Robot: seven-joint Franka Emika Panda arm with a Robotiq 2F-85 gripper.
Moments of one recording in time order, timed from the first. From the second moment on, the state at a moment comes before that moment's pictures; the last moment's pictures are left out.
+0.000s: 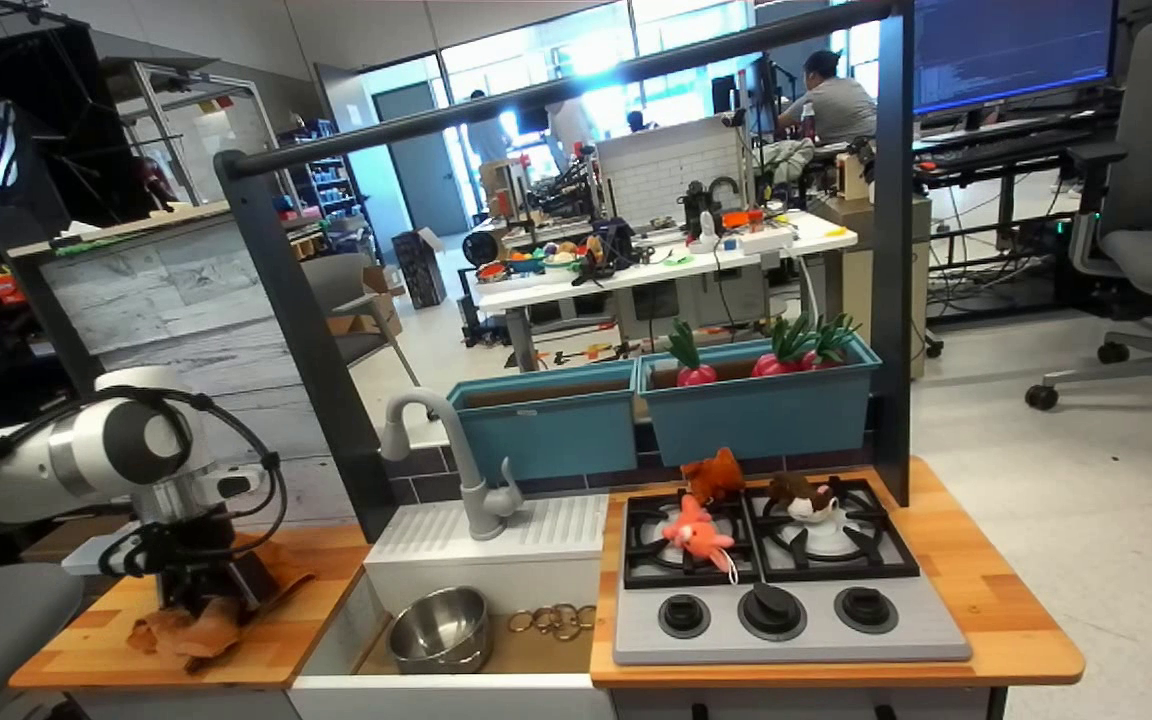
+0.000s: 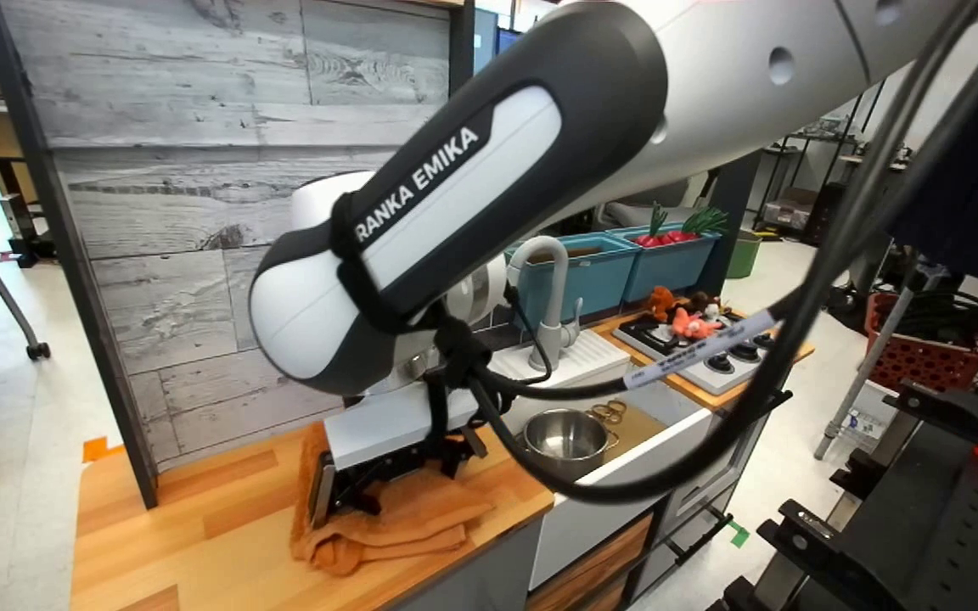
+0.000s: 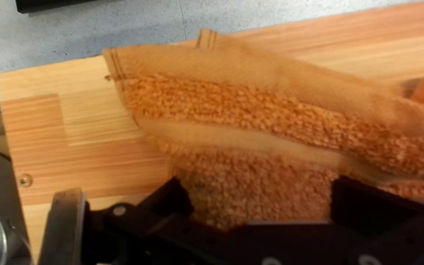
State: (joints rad) arm 0.40 1.48 -0.01 -0.88 0.00 2.10 0.51
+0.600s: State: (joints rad) arm 0.45 1.48 -0.01 -0.88 -0.05 2.18 0.49
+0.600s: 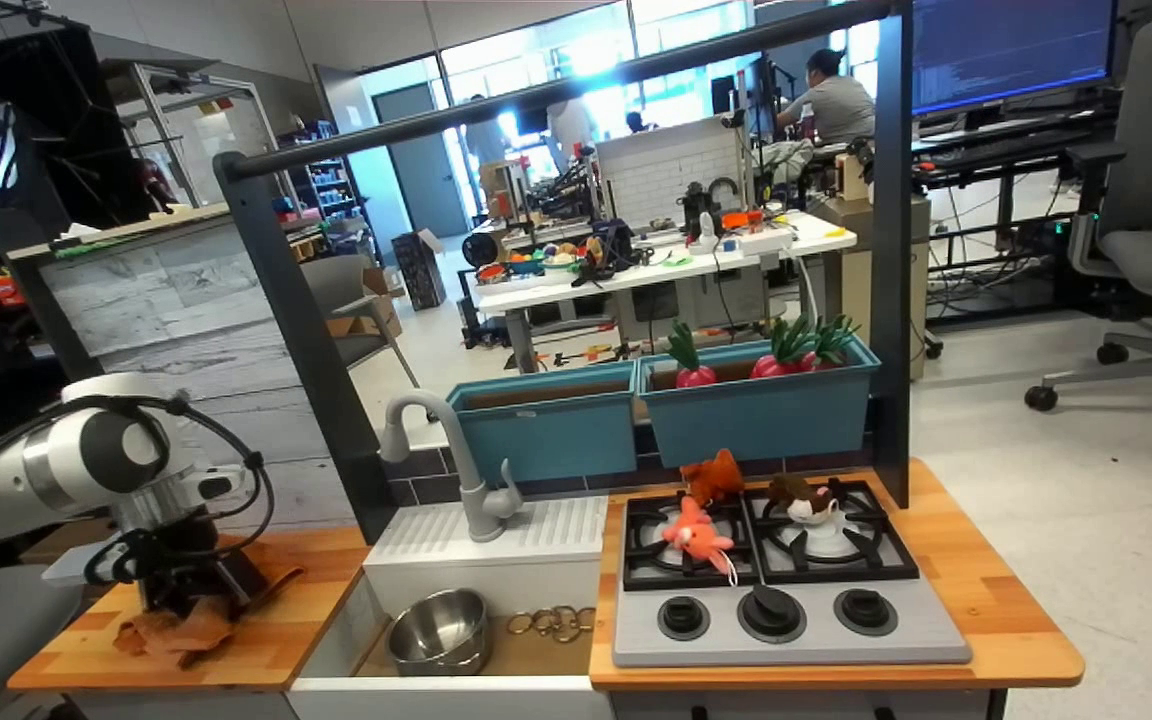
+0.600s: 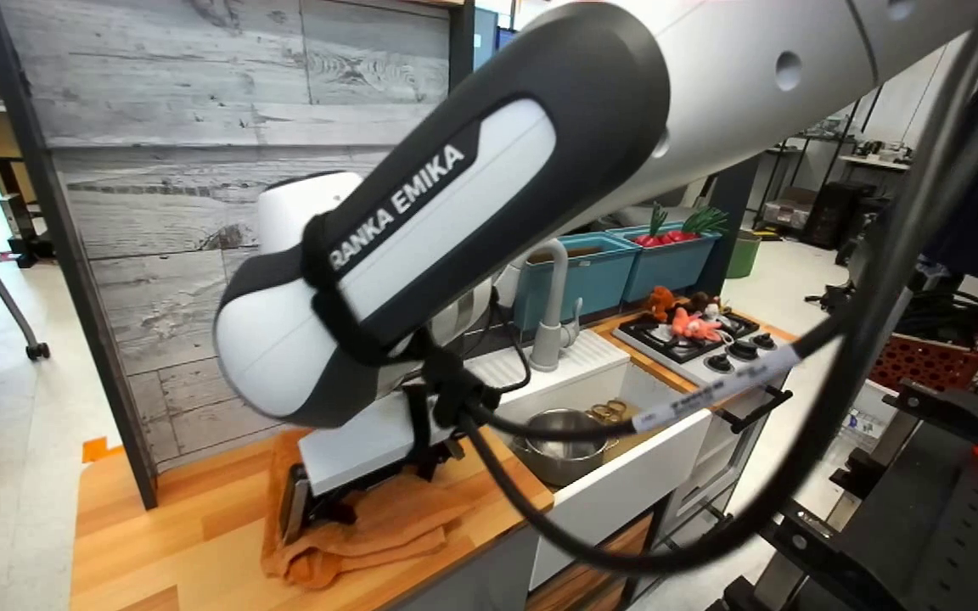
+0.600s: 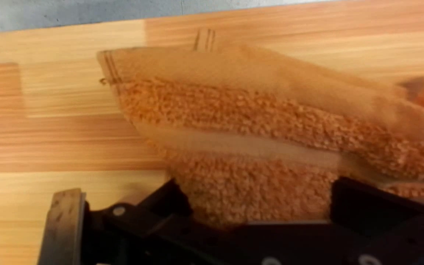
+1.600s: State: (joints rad) arm 0.50 1.46 -0.15 -0.94 -0.08 2.31 0.62
